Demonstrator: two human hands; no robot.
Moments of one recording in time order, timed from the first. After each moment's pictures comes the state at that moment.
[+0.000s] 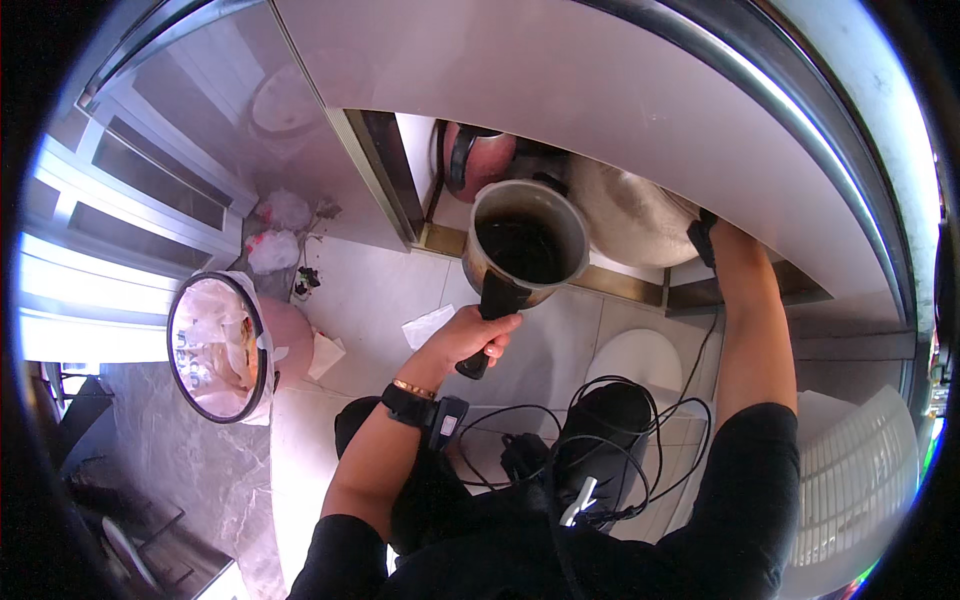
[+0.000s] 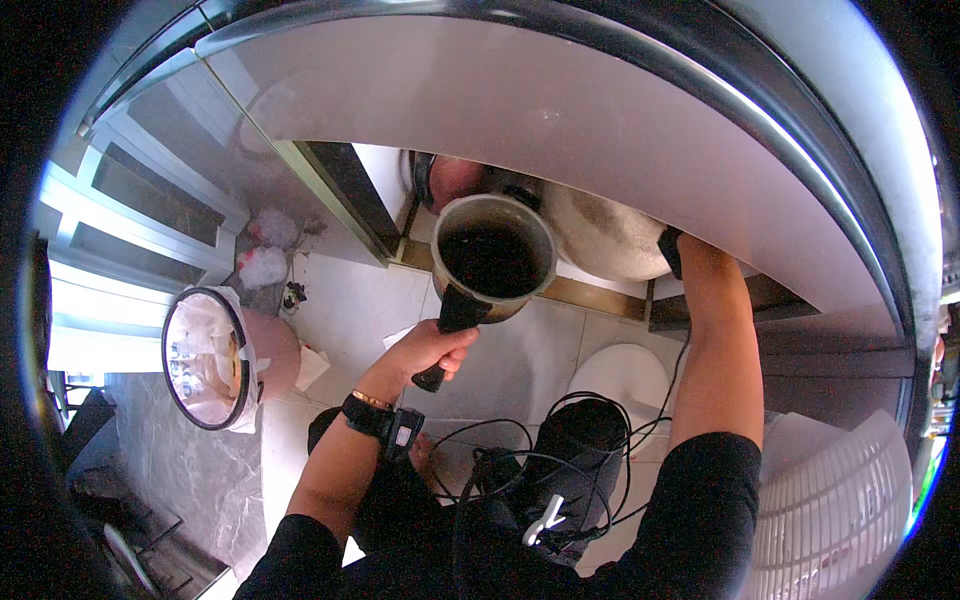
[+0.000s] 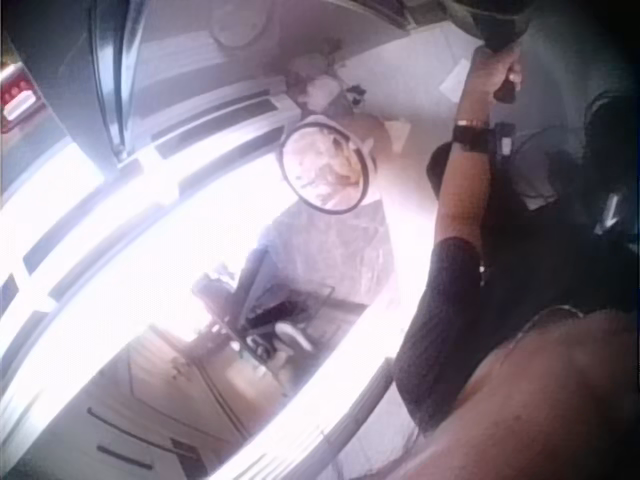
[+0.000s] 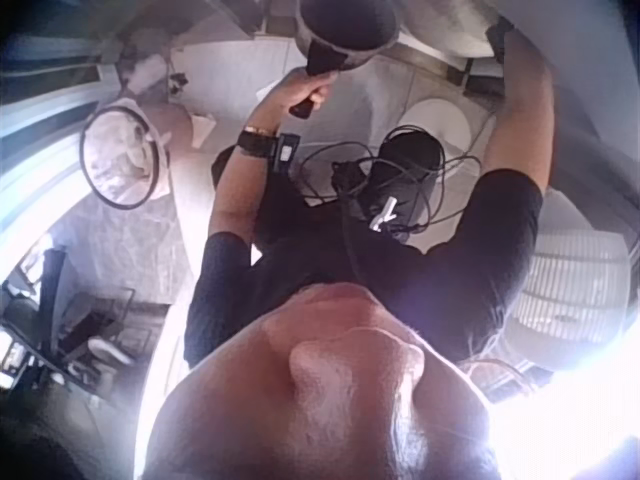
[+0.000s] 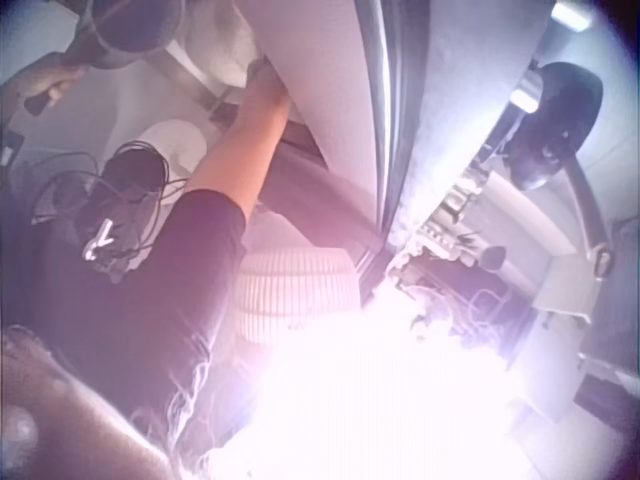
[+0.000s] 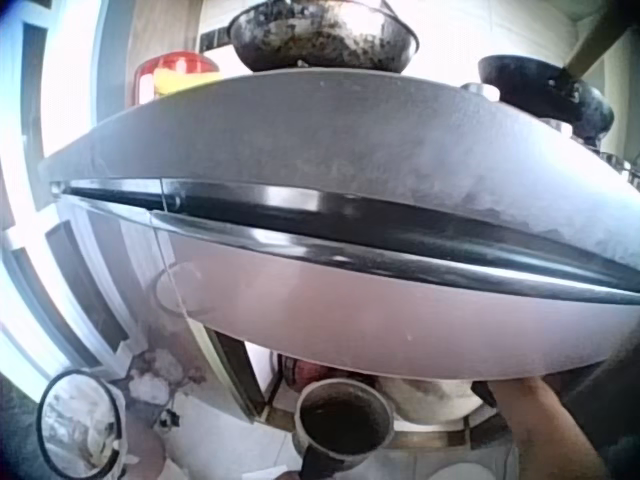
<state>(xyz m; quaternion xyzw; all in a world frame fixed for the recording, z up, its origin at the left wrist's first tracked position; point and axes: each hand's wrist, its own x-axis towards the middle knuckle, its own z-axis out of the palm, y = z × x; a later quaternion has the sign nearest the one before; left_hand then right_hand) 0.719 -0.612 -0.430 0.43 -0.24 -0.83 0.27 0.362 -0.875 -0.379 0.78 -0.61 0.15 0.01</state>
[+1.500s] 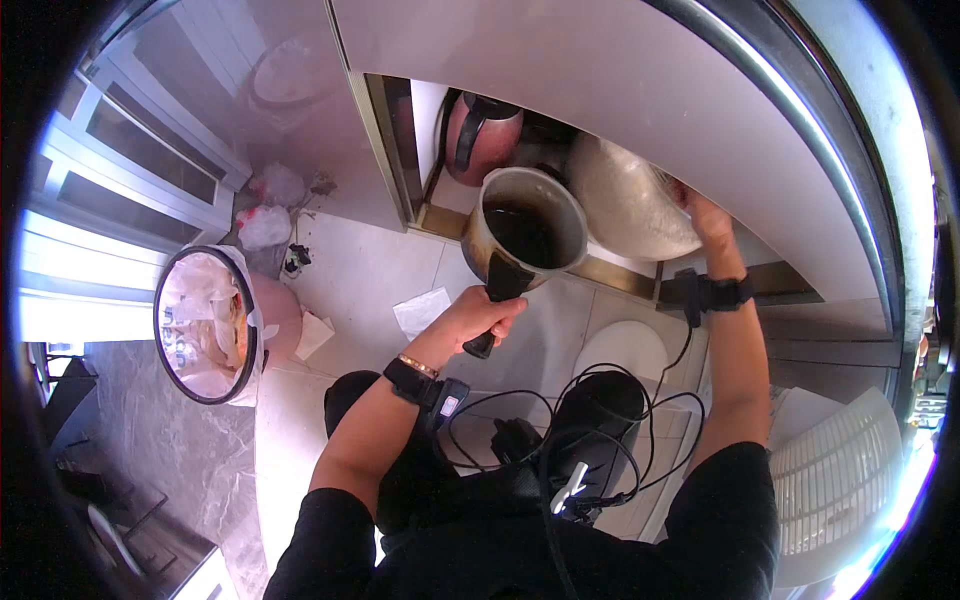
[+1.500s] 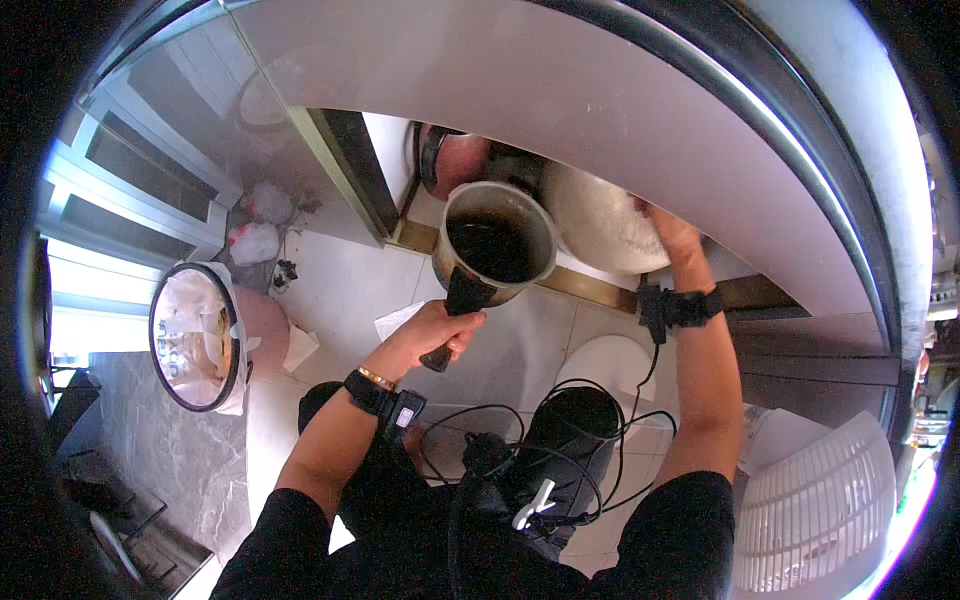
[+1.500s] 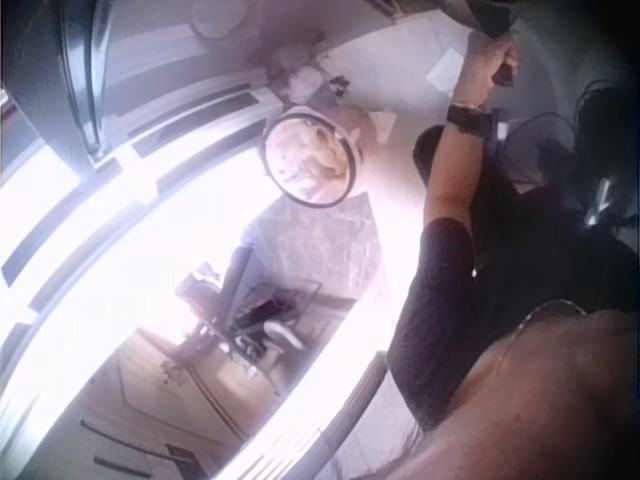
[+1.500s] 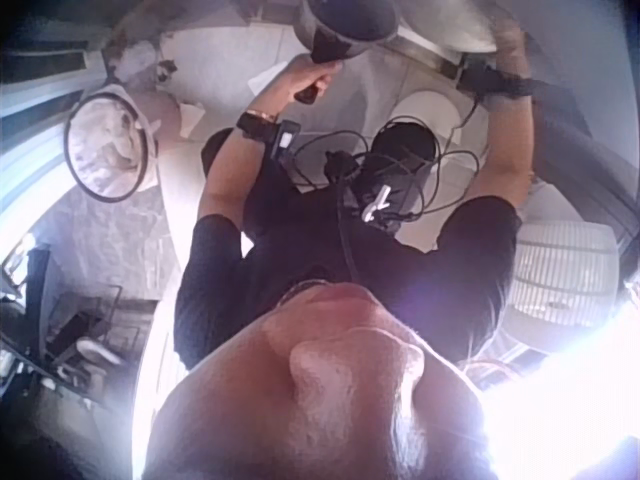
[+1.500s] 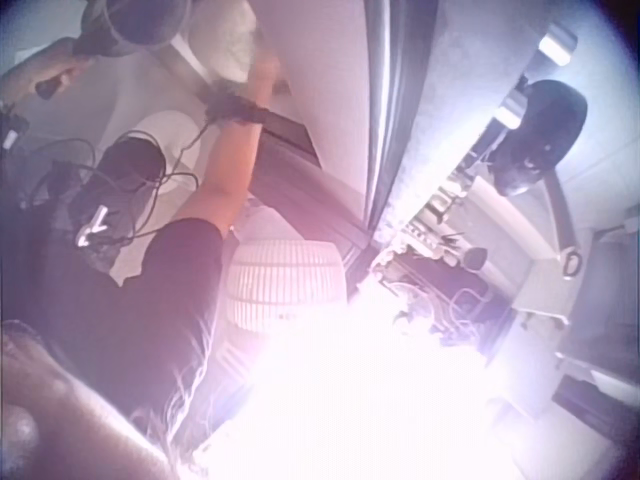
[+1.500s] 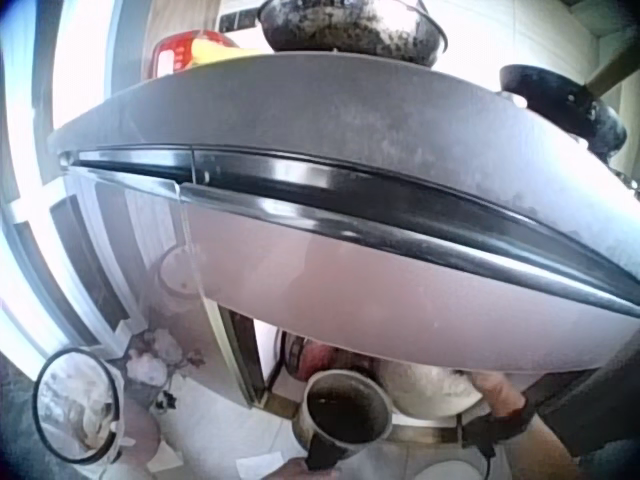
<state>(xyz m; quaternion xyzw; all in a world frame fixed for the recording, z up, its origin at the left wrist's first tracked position) 0.714 -0.612 -0.448 0.43 -0.28 -0.81 0.28 0.408 -0.789 -0.324 0.73 -0.43 0.36 -0.39</state>
